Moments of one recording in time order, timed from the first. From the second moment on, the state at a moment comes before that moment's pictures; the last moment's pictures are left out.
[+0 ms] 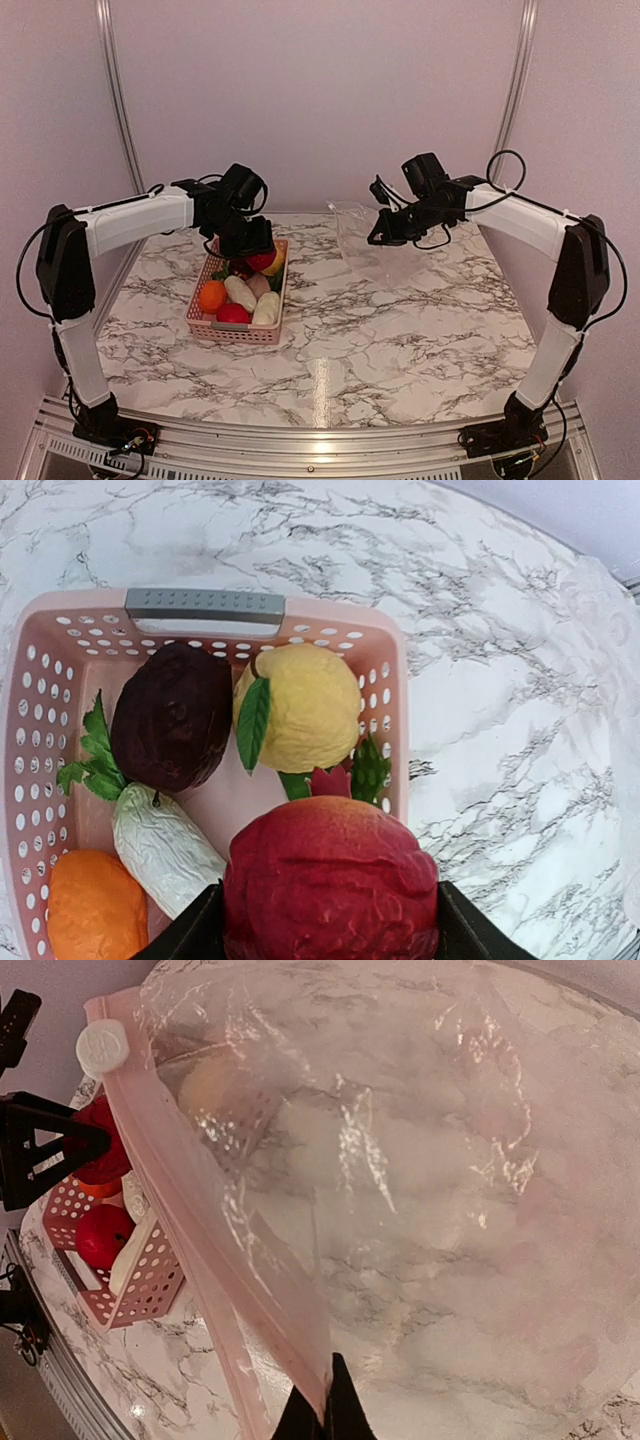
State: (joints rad) left arm -0.63 1.91 1.62 -0.72 -0.11 -0.67; right arm 0.48 1.78 1.56 -0.65 -0.36 0.20
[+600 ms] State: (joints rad) left arm -0.80 1.66 1.39 -0.01 0.28 -0.58; right arm 0.52 1.84 1.67 -0.67 -0.43 0.28
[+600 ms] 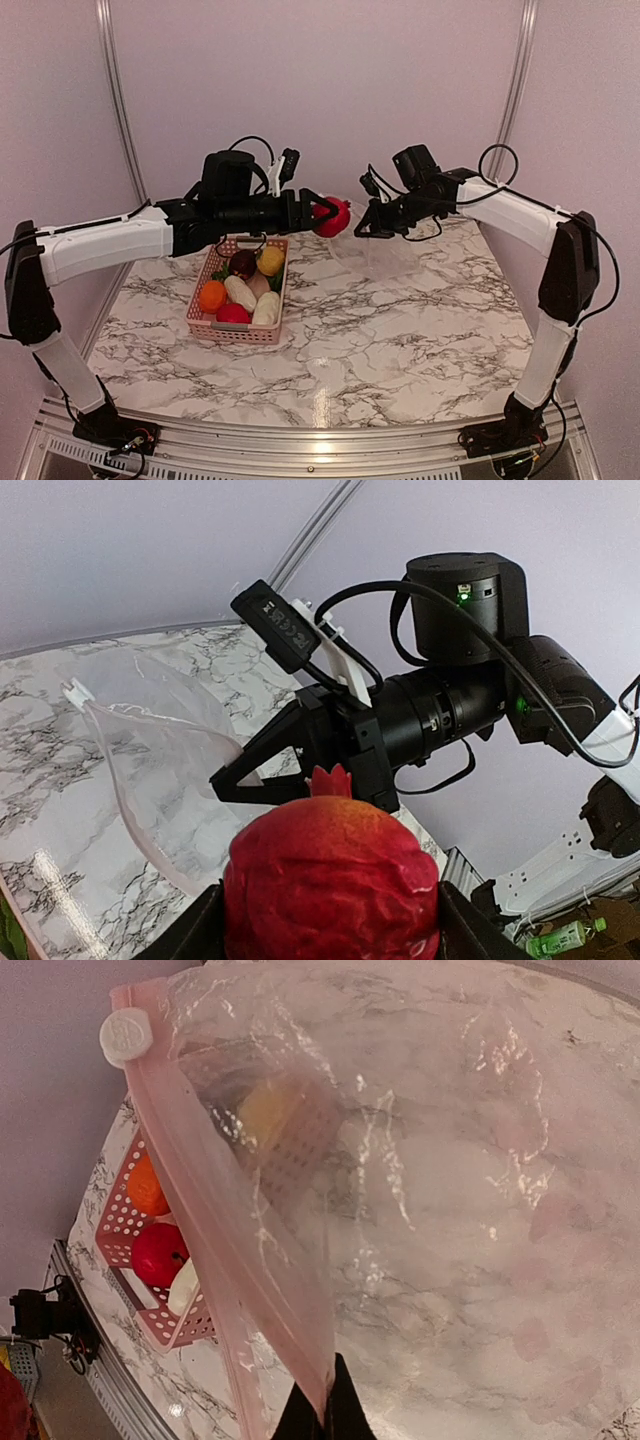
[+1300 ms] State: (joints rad) left arm -0.81 1.82 1.46 0.02 0.20 -0.61; right arm 0.52 1.83 1.74 -0.68 -0.50 0.43
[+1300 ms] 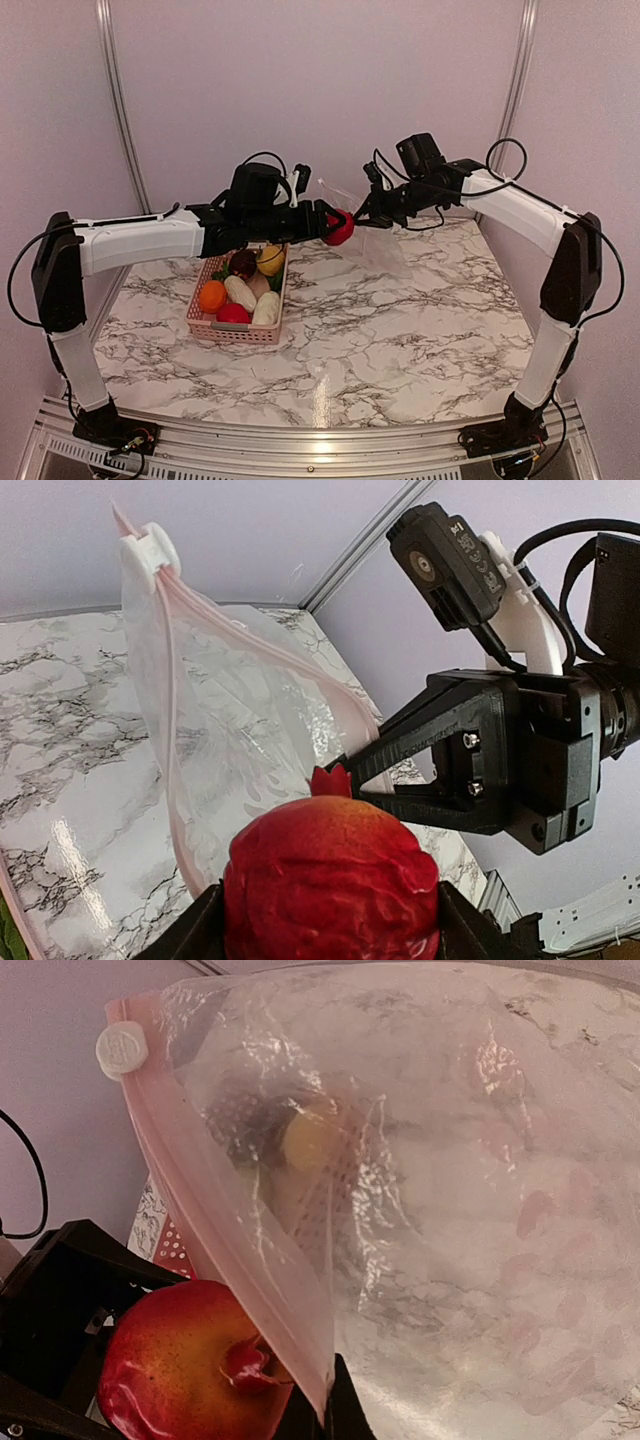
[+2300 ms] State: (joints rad) left arm -0.80 1.95 1.69 -0.04 0.11 -0.81; right arm 0.49 1.81 1.86 -0.79 -0.49 0.50
